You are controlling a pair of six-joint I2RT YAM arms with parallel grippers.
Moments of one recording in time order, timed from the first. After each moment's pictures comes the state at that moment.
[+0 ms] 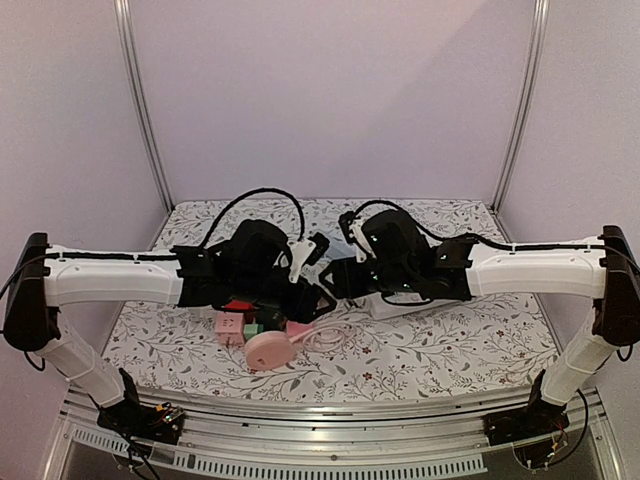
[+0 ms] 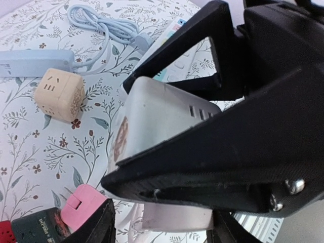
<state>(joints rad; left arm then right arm) -0.99 1.52 1.02 -0.17 0.08 -0.30 1.04 1.63 1.17 -0.14 0.12 0.48</state>
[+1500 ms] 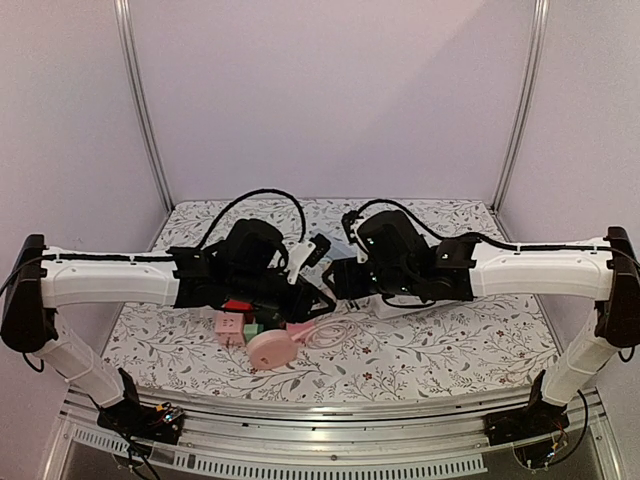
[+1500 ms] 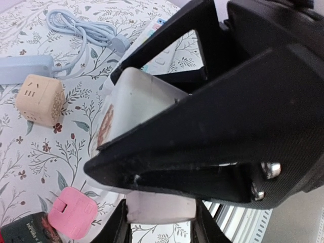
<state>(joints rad) -0.98 1.50 1.00 -0.13 0.19 -0.29 1.06 1.61 1.19 -0.22 0.24 0.52</state>
